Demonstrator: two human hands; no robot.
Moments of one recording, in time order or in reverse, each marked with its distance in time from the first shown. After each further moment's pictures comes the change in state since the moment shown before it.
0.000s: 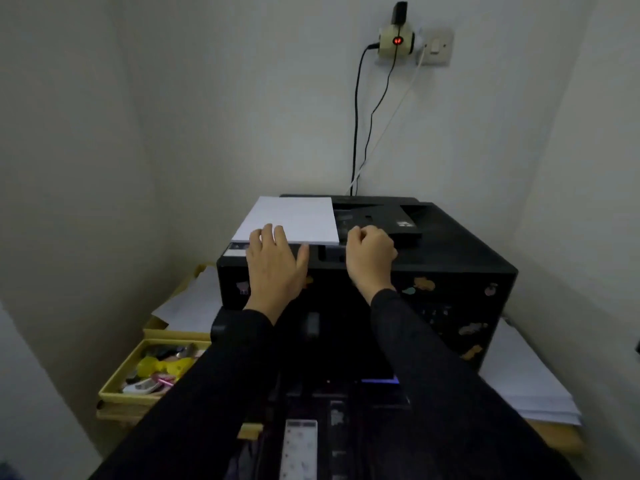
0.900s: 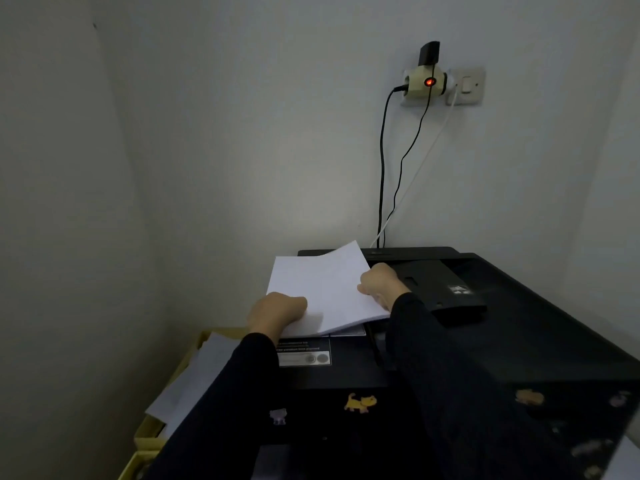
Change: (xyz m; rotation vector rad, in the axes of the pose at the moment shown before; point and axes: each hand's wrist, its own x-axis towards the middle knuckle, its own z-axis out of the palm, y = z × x) left_hand 0.156 -0.066 0.034 -0.232 -0.659 -0.461; right_hand 0.152 -0.010 0.116 -0.032 -0.450 0.469
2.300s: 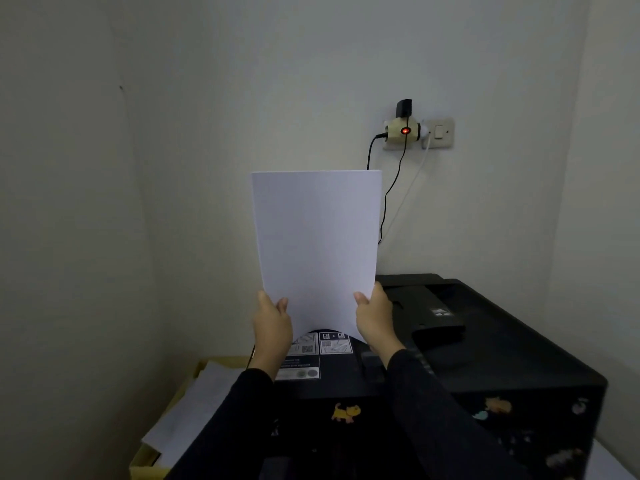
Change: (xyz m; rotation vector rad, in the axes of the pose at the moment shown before) left_hand -0.048 0.009 0.006 -0.578 0.467 0.315; right_hand -0.067 0.014 -0.002 0.394 0.233 -0.315
